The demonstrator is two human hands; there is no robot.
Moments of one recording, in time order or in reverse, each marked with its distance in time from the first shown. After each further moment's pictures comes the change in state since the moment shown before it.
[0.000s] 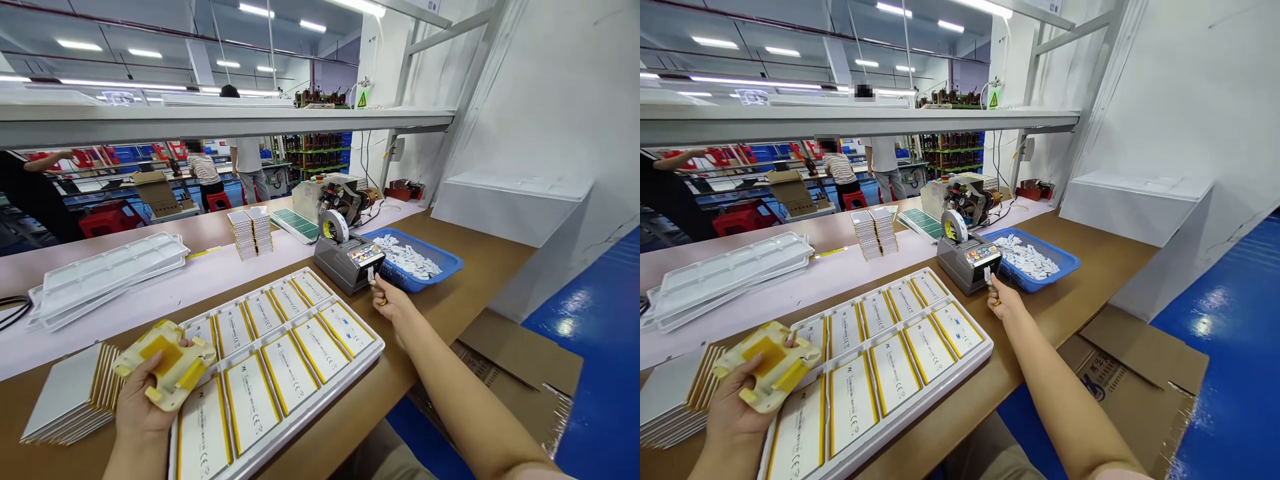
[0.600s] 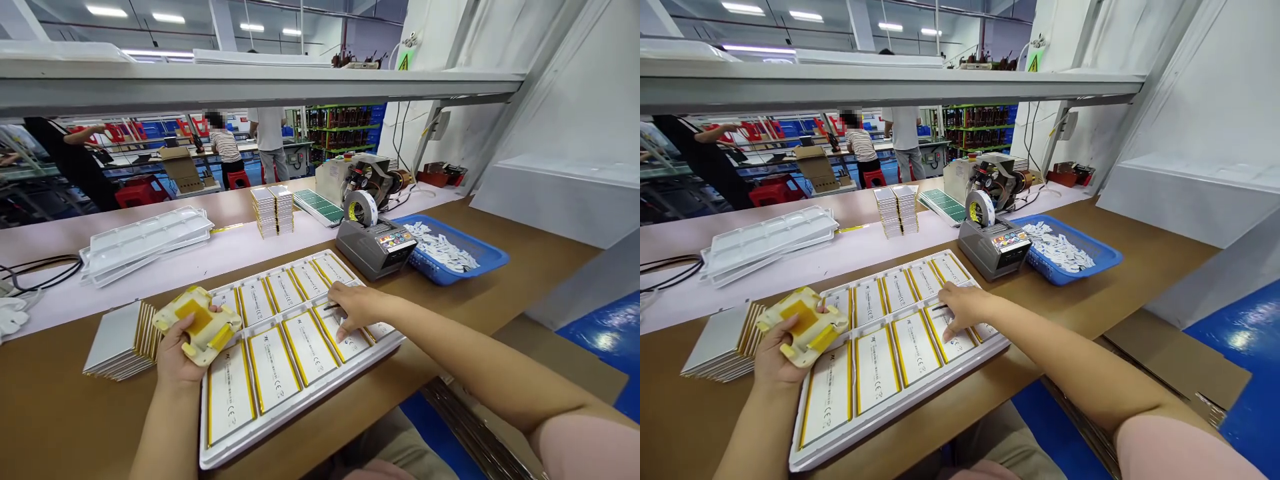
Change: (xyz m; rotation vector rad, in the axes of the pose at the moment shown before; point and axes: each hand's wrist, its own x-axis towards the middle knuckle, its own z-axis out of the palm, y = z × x) left_hand -0.003 -0.004 -0.002 -0.171 -0.059 -0.101; right_hand -0.086 -0.005 0.070 -1.669 -1.189 -0.752
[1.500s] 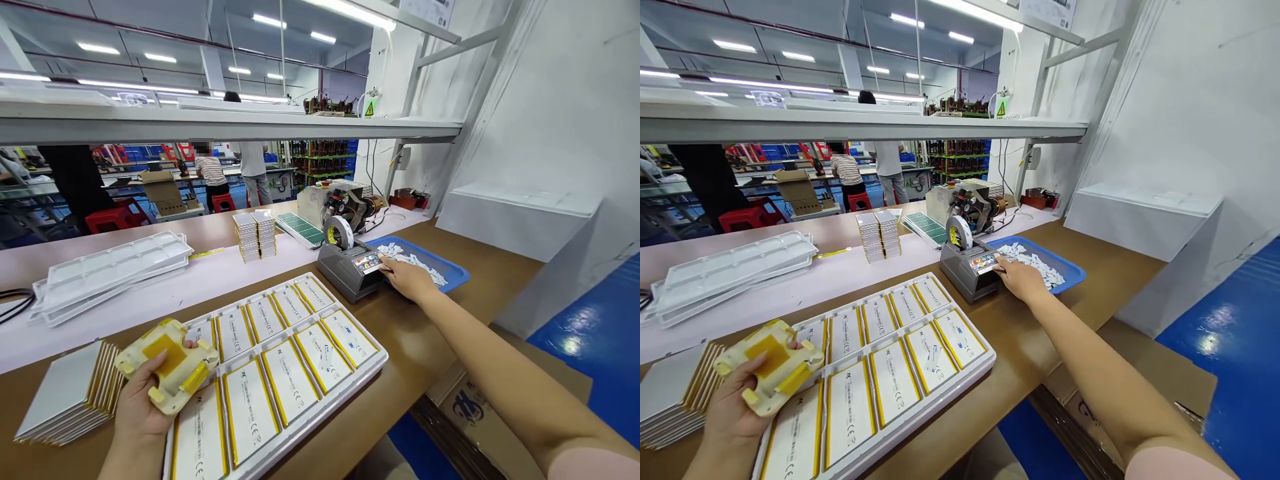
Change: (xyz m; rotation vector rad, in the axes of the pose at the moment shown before) left_hand 0.000 0.002 0.006 0.215 0.095 0.053; right_hand -0.059 0.134 -0.028 -0.208 0.584 0.702
